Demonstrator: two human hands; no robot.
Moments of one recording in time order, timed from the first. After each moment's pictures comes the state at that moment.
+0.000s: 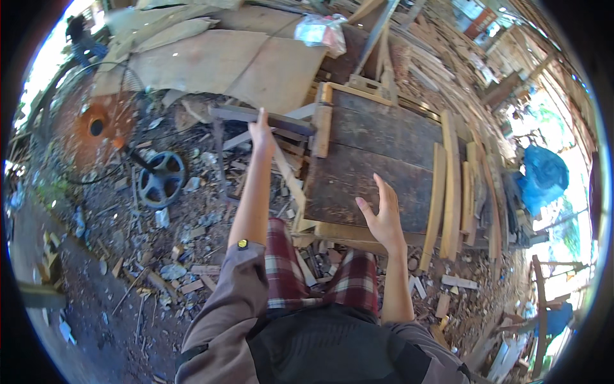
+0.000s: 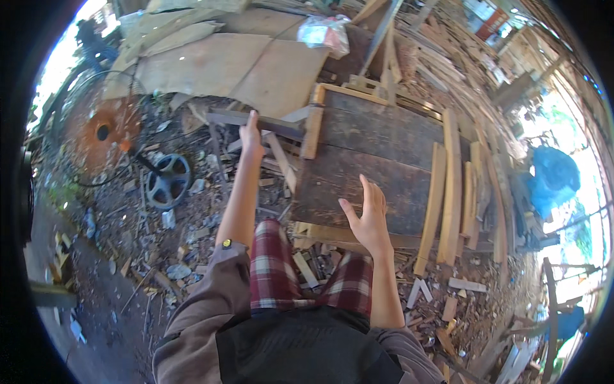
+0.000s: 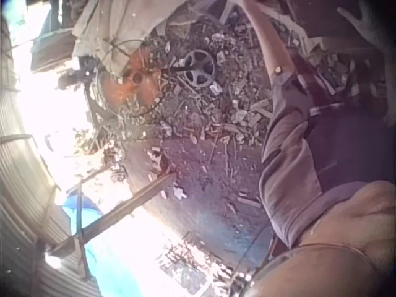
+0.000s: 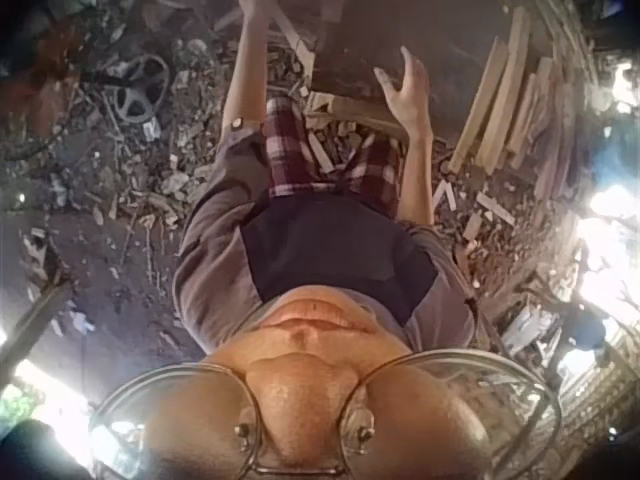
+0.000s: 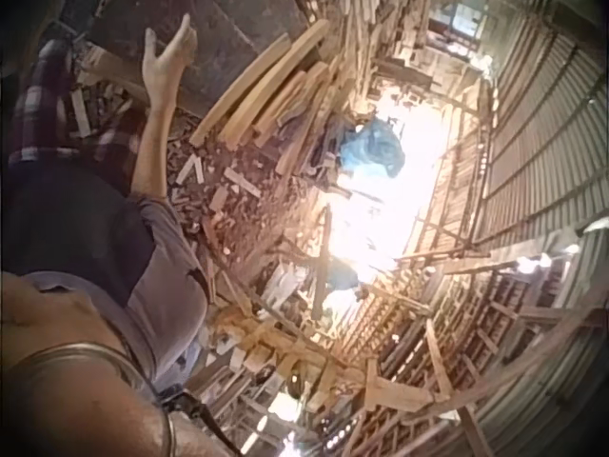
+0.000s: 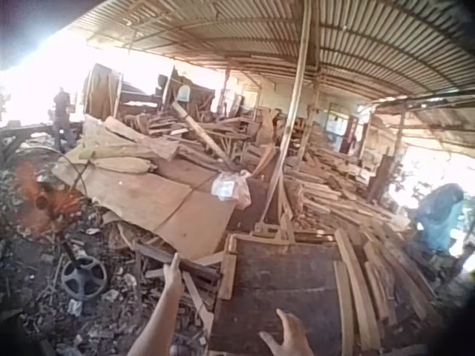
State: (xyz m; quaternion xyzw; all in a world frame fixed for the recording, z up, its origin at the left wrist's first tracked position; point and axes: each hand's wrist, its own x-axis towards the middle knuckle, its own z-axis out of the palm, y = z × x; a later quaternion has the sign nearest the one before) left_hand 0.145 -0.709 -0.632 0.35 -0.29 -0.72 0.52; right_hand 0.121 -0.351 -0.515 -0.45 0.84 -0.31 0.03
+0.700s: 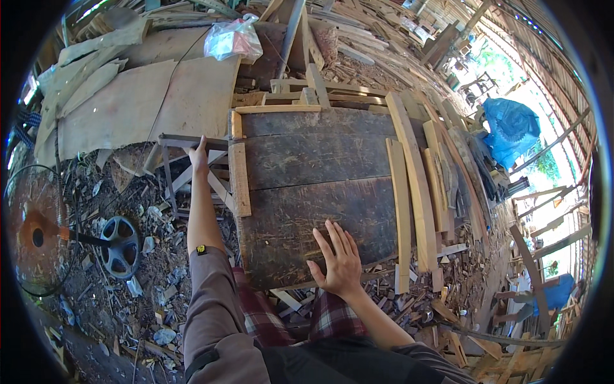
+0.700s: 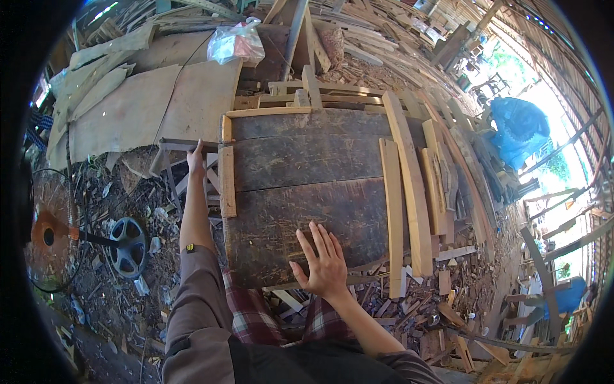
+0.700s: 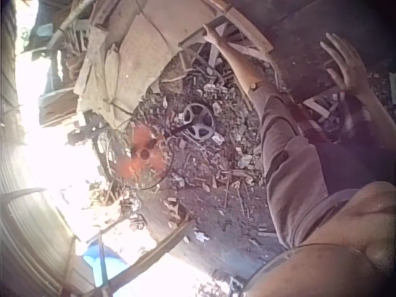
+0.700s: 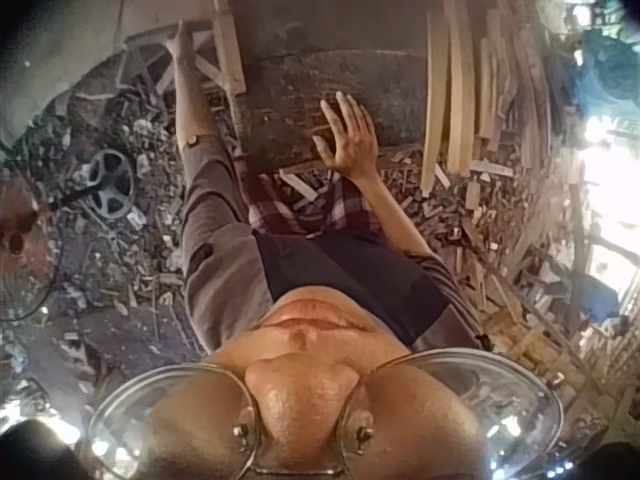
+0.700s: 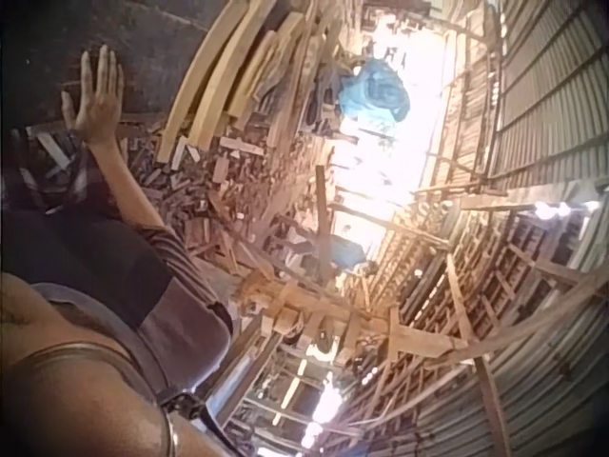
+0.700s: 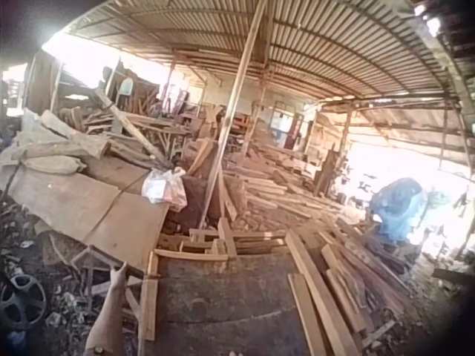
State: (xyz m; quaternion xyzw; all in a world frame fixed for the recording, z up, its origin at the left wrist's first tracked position) left_hand -0.013 -0.821 -0.755 0.29 -0.44 -0.73 0.43; right_hand 0.097 -0.335 -0.561 -0.45 0.88 -0.13 -0.12
